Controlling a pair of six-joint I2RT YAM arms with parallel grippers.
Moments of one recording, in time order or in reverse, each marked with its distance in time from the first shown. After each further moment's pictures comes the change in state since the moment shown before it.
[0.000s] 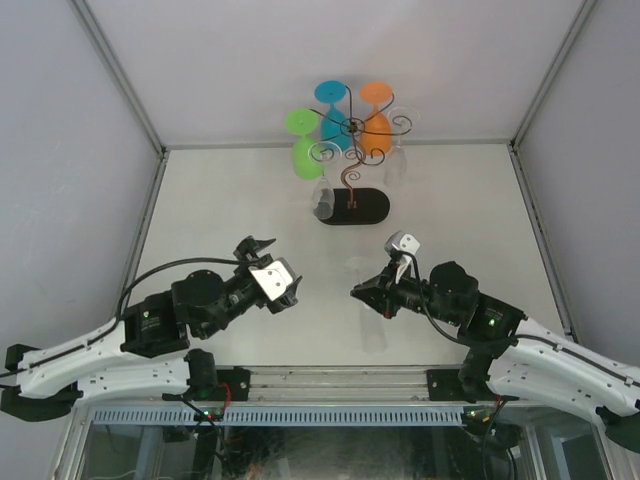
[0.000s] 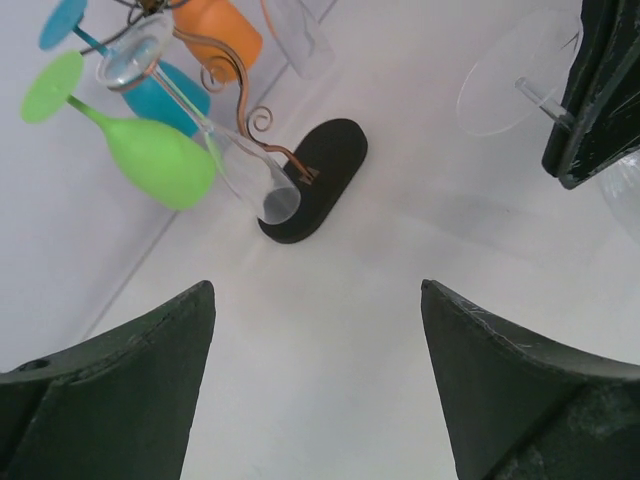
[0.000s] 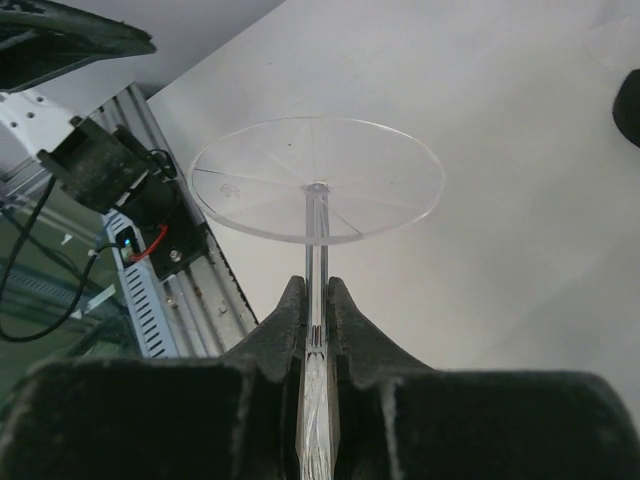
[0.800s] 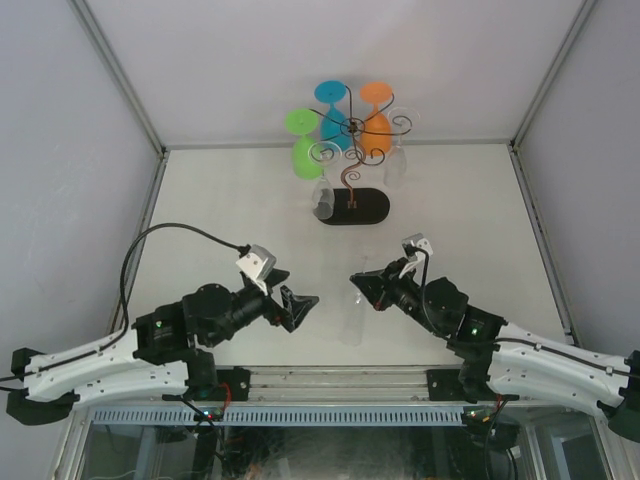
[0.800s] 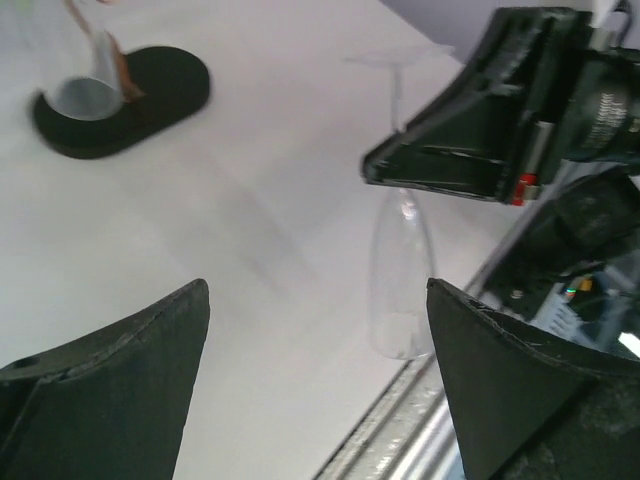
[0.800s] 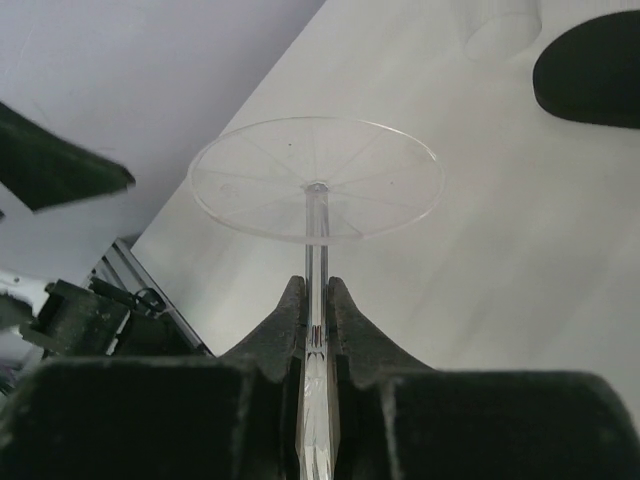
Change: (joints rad) left arm 0.000 -0.093 -0.243 0.160 0.103 -0.710; right arm 0.069 0.045 -0.177 0.326 0.361 0.303
